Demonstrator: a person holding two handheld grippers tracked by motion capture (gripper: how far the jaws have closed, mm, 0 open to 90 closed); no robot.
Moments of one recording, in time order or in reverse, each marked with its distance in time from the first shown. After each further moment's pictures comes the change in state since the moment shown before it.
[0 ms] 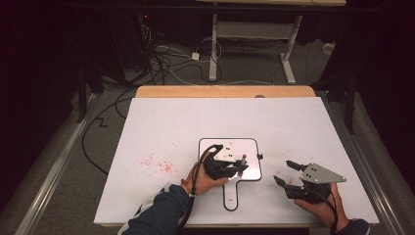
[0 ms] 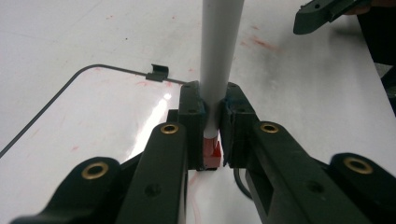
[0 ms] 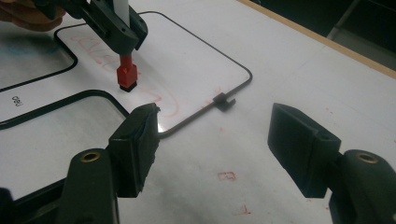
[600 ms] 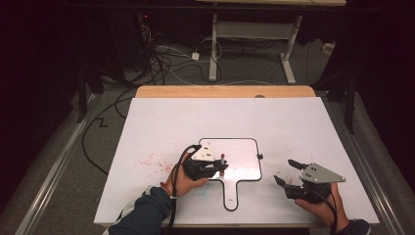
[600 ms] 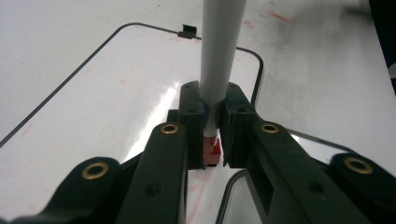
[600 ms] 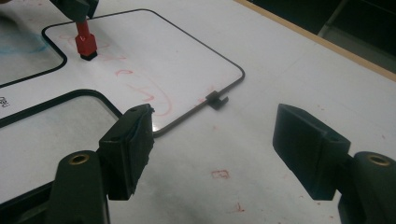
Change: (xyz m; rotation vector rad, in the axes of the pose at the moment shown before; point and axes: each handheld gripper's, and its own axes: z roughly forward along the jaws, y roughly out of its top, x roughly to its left) left arm 0.019 -0.001 -0.051 -0.005 0.072 -0.029; right arm 0.000 0.001 0.000 0.011 -0.035 0.004
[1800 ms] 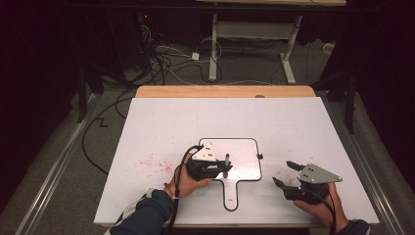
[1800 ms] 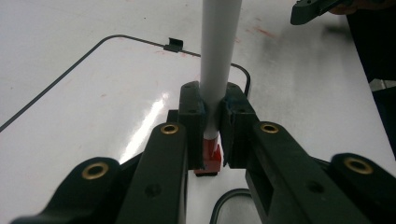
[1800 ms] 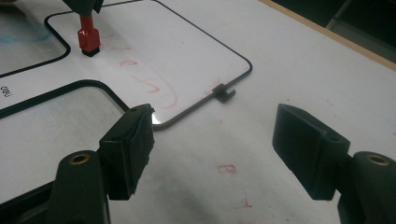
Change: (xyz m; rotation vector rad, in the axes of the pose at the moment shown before) left arm -0.005 -0.002 0.014 -0.014 -0.065 -0.031; right arm 0.002 -0.001 0.003 0.028 0.014 -0.012
